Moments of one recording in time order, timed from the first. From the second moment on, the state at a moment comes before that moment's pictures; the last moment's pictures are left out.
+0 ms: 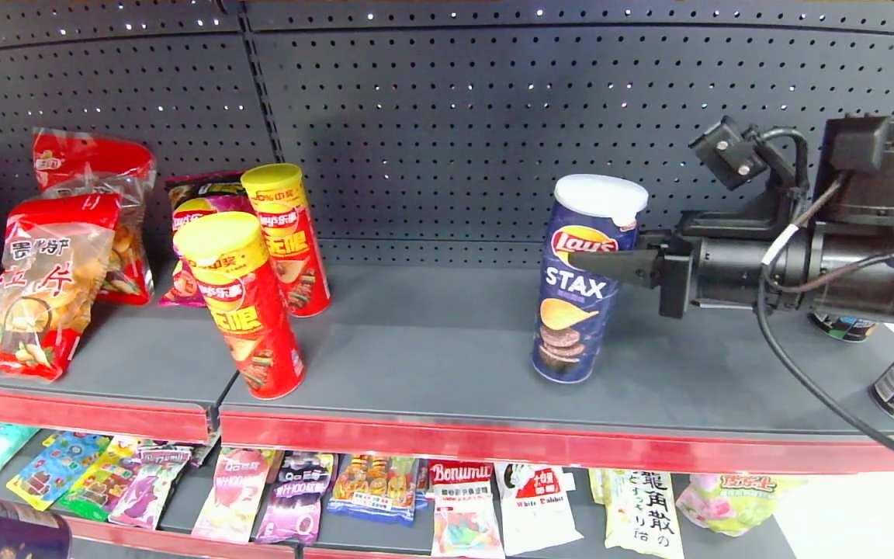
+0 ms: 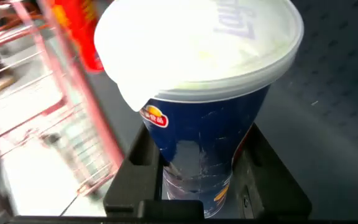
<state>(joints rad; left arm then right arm) -0.18 0.33 -0.56 0.27 0.06 0.05 0.38 1.59 -0.98 -0.37 0.53 -0.14</state>
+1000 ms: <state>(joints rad) -0.18 0.34 -0.58 0.27 0.06 0.05 0.30 1.60 -0.90 -0.37 0.78 -0.25</state>
